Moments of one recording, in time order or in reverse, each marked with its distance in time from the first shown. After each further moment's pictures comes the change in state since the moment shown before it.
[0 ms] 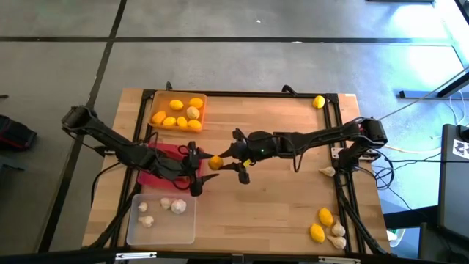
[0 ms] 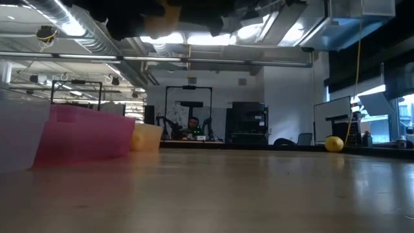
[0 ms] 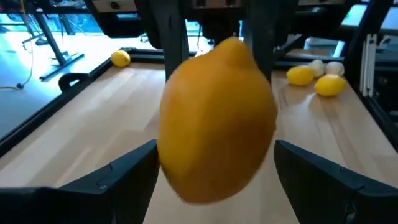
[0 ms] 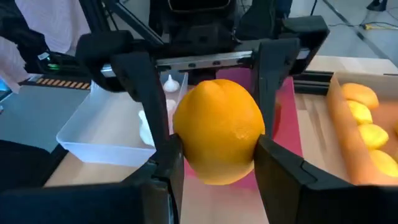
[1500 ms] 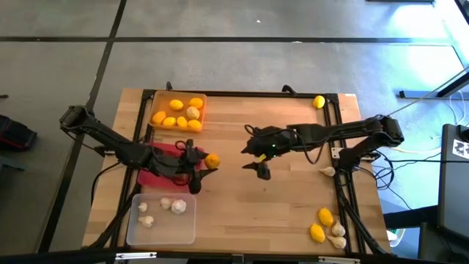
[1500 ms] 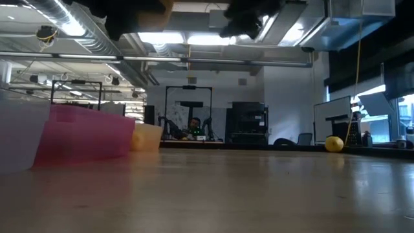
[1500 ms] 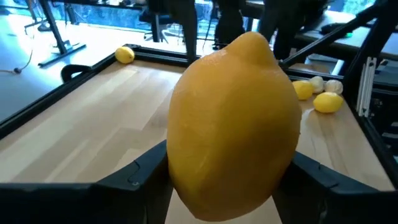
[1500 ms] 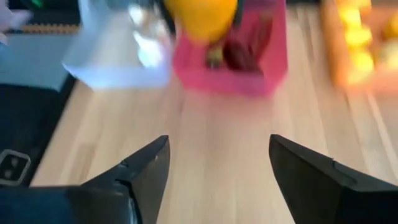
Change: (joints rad) left arm 0.013 -0.023 0.001 0.006 0.003 -0.079; right arm -0.004 -0.178 0.001 -0.473 -0.014 0.061
